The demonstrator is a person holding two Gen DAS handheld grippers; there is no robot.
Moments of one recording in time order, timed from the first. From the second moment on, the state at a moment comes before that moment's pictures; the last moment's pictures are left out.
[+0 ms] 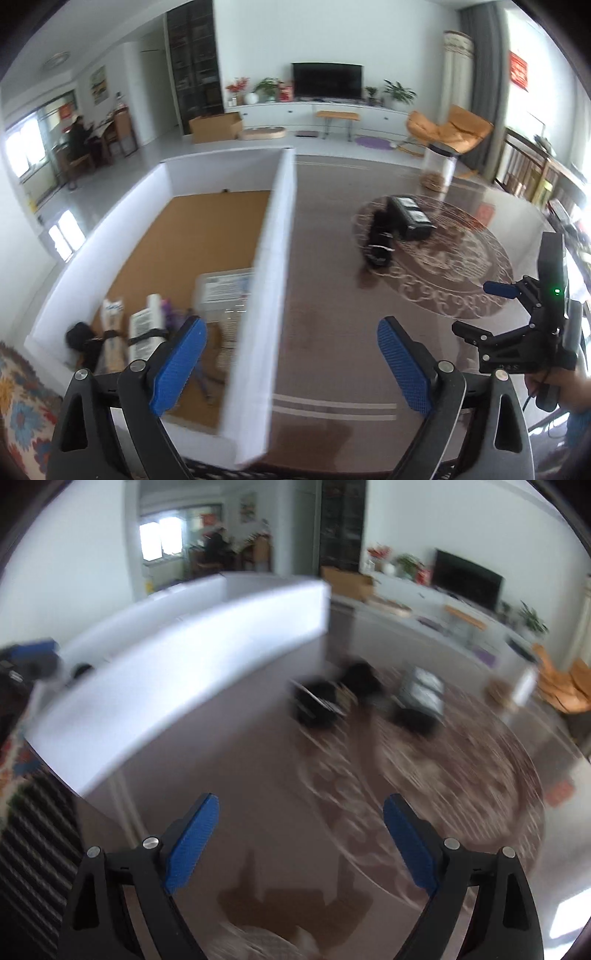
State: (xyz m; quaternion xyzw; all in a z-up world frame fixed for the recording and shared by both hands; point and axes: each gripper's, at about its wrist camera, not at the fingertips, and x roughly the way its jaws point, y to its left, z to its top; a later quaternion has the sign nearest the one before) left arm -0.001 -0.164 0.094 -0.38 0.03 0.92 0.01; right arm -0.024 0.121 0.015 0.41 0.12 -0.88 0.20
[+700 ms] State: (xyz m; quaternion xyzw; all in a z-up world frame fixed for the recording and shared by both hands) left arm -0.020 -0.075 0.020 -0.47 0.03 0.88 0.10; right arm -0.021 0.230 -0.011 0.44 0.05 -0.89 0.08
